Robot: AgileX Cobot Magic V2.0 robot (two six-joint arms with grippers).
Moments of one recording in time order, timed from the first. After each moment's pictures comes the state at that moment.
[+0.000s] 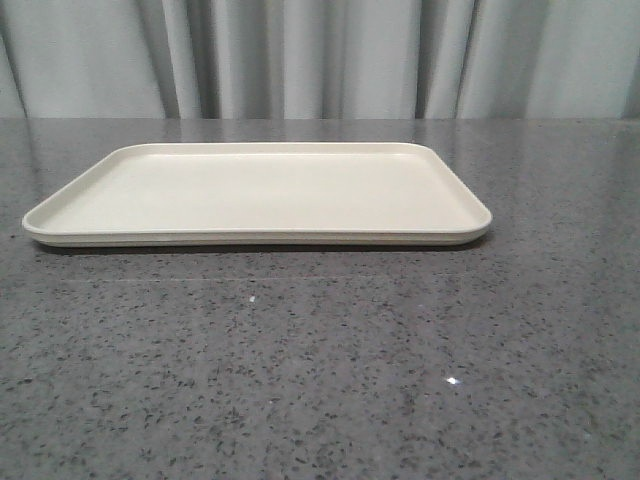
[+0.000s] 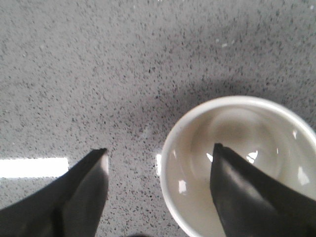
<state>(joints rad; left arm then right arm) -0.04 1.12 -1.12 0.24 1.26 -0.03 0.01 0.62 -0.99 0.12 0.59 -0.14</state>
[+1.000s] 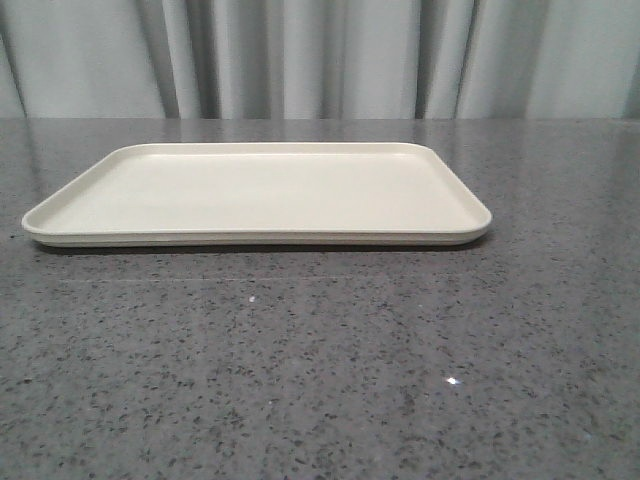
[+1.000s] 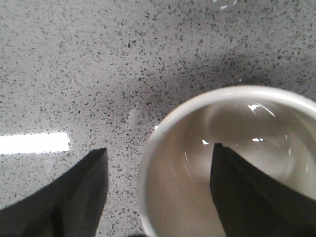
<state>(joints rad) -0.04 1.21 -1.04 0.23 1.22 -0.03 0.01 0.62 -0.99 0.12 0.60 -0.14</state>
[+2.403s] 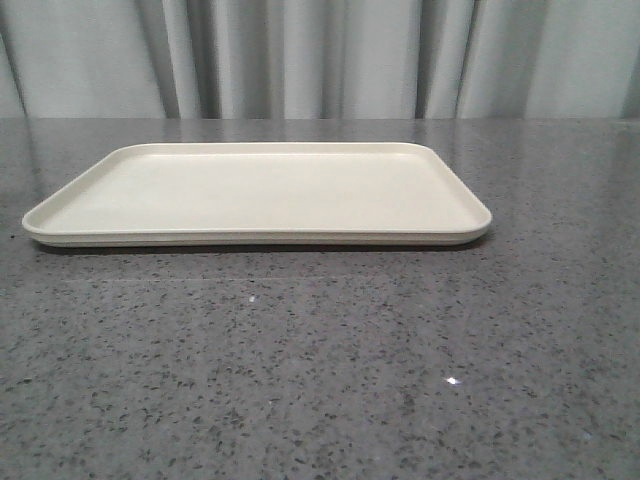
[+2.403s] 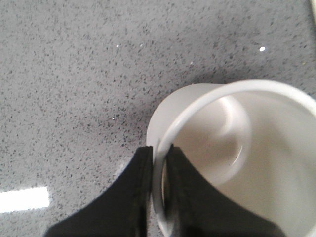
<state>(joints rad) -0.04 1.22 -1.18 0.11 1.16 0.06 0.01 0.62 -0.99 0.12 0.61 -0.14</state>
